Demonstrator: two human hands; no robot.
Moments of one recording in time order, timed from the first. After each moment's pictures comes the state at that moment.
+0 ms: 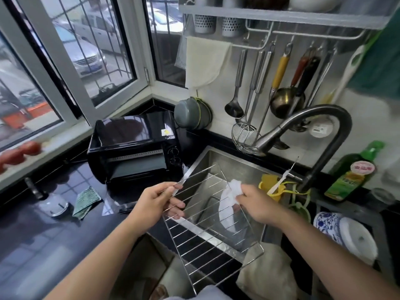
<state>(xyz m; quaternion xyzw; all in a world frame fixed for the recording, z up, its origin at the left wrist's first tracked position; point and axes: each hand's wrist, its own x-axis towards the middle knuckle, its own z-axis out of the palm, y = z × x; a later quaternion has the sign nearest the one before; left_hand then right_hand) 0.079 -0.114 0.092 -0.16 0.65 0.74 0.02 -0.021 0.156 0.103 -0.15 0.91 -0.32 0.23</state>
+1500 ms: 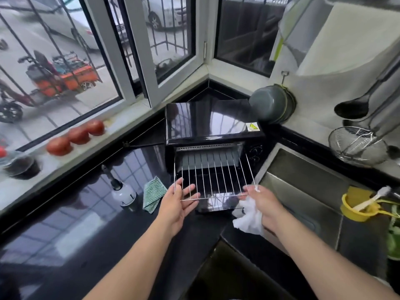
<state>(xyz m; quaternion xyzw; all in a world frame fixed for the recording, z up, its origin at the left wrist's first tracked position) 0.084 -0.342 -0.002 -0.37 0.43 0.82 -0.05 -0.031 -0.123 -0.003 0.15 0.75 -0.58 0.28</state>
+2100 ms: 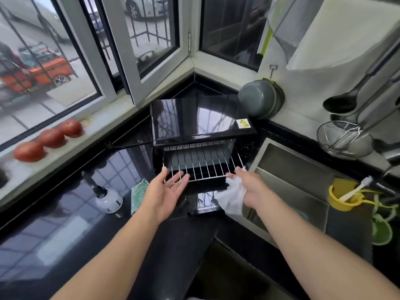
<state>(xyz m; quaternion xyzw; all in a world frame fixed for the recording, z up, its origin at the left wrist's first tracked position) 0.040 -0.377 0.005 -0.37 0.23 0.90 -0.06 -0.070 -0.162 0.012 0.26 0.64 -0.67 0.28</state>
